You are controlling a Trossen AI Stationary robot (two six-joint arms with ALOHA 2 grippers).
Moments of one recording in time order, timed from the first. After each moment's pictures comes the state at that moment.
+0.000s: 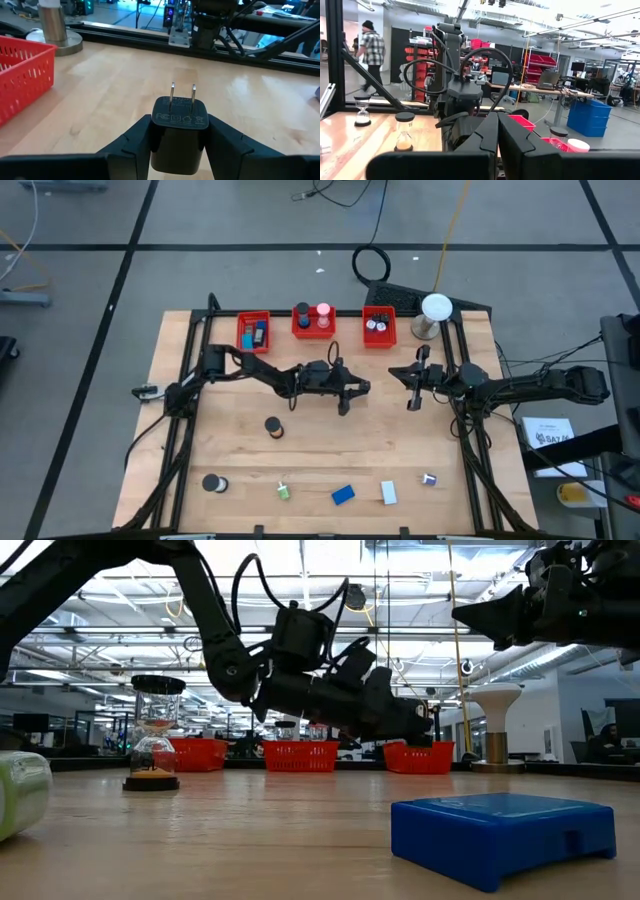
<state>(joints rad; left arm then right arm) 0.14 2.24 1.14 0.92 0.11 -0.09 -0.12 0.73 0.02 0.93 0.06 -0.13</state>
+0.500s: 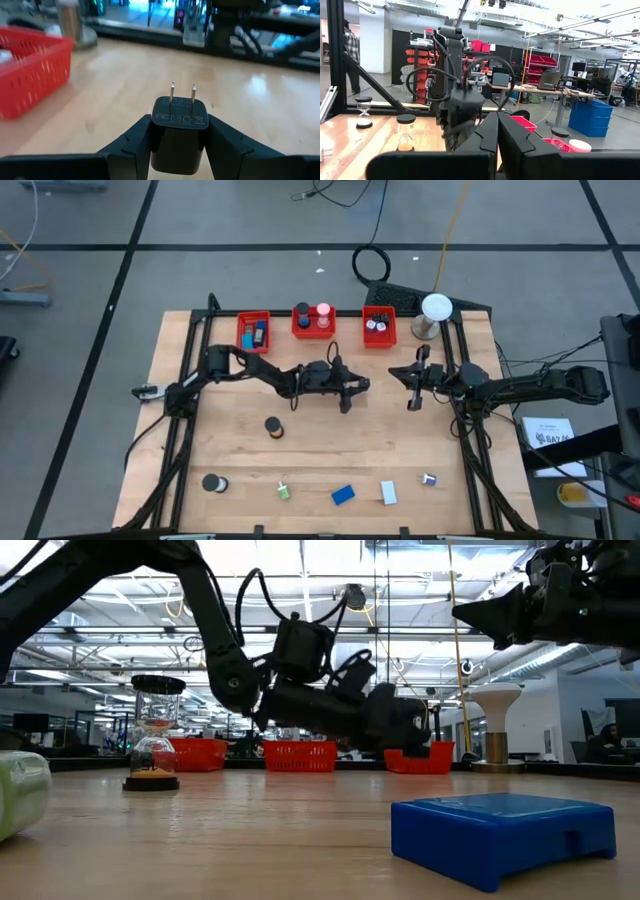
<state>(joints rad) 0.14 2.29 1.15 0.95 0.06 -0.09 -0.12 0.73 0.02 0.94 0.06 -0.12</state>
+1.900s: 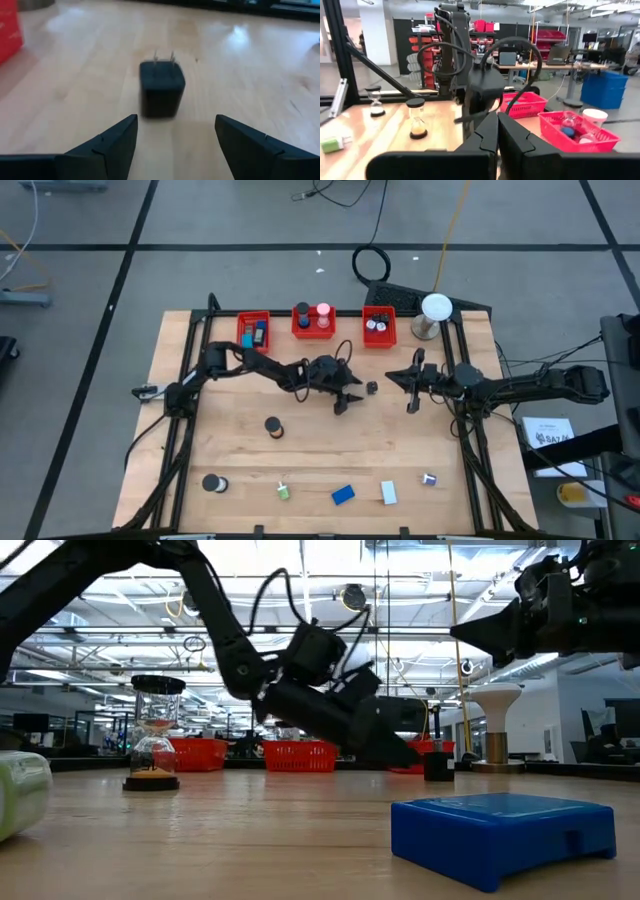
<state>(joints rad) 0.18 2.26 1.20 0.66 0.24 0.00 -0.12 0.75 0.02 0.84 0.05 -0.01</state>
